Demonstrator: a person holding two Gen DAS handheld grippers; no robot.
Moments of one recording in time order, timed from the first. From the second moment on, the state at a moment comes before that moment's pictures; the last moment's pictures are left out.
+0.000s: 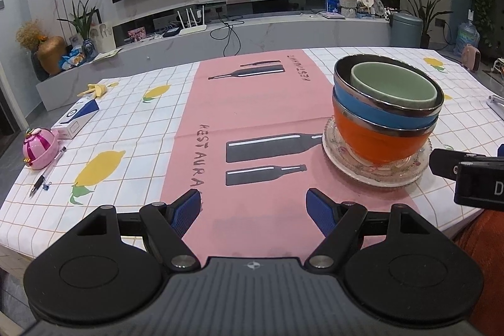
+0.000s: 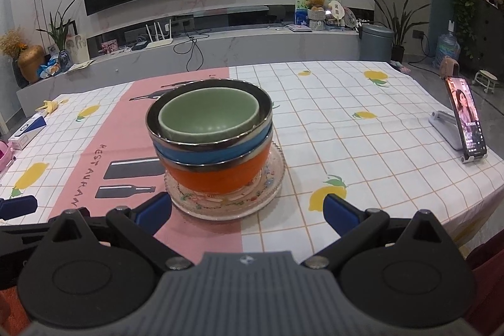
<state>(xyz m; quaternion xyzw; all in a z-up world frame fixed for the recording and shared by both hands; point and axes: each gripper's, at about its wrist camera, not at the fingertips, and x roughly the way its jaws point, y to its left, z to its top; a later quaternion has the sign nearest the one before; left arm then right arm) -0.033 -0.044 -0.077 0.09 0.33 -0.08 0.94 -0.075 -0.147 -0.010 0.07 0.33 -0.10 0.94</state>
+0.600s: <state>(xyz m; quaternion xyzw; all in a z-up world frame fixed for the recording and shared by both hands) -0.030 -0.039 -0.077 0.08 0.33 -0.08 0.94 -0.072 -0.143 -0.010 0.06 0.33 -0.10 0.94</state>
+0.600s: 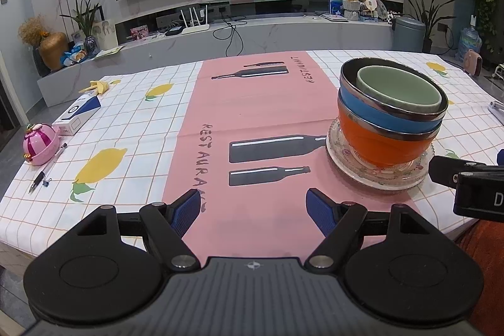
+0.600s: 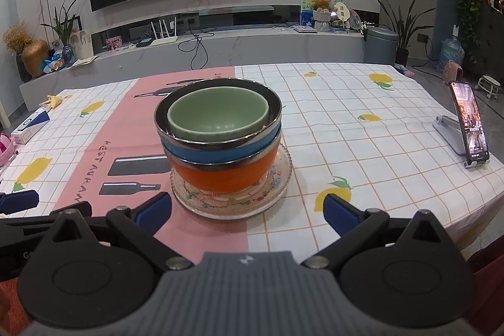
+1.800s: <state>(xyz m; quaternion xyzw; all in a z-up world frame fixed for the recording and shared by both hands) -0.031 -0.041 -0.077 0.08 0.33 -0.08 0.94 -0.070 -0.141 -0.013 0.07 0.34 -0.09 0.93</state>
